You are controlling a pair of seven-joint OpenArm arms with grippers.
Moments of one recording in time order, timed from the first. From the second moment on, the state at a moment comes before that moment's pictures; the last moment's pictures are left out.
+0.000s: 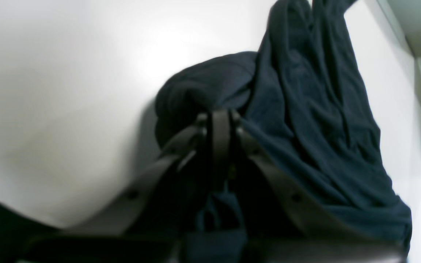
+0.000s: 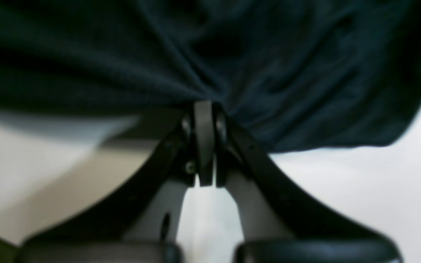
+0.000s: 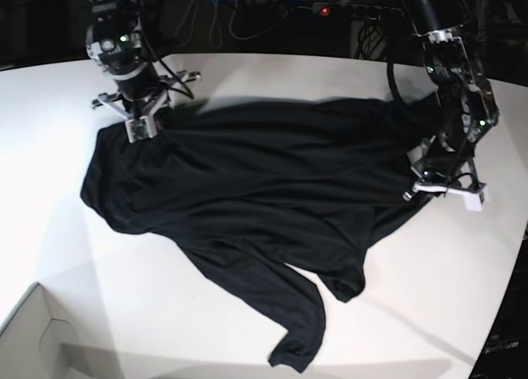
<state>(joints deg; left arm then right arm) 2.2 -6.8 -23.7 91.3 -38.9 0.3 44.2 -25.7 6.5 2.3 104.5 -0.1 9.0 -30.7</state>
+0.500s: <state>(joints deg) 0.8 -6.7 -28.2 91.7 -38.9 0.3 44.1 -26.3 6.5 11.3 103.5 -0.2 9.1 -31.0</state>
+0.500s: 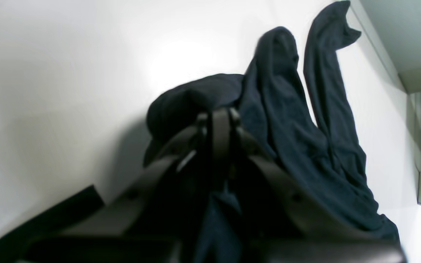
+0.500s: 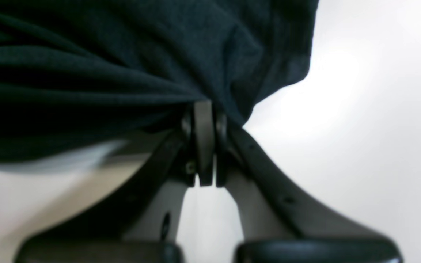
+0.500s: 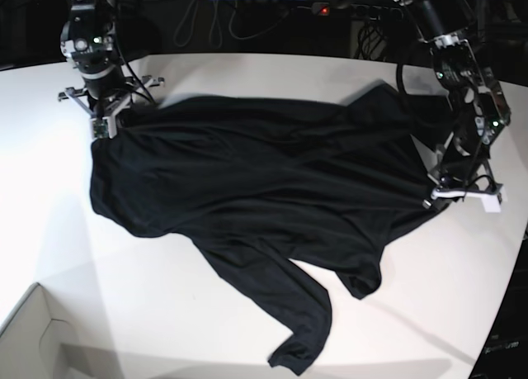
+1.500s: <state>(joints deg) -3.2 -10.1 -26.2 89.9 -38.5 0.3 44.3 -25.8 6.0 15.9 99.9 -0.2 9.2 -31.0</state>
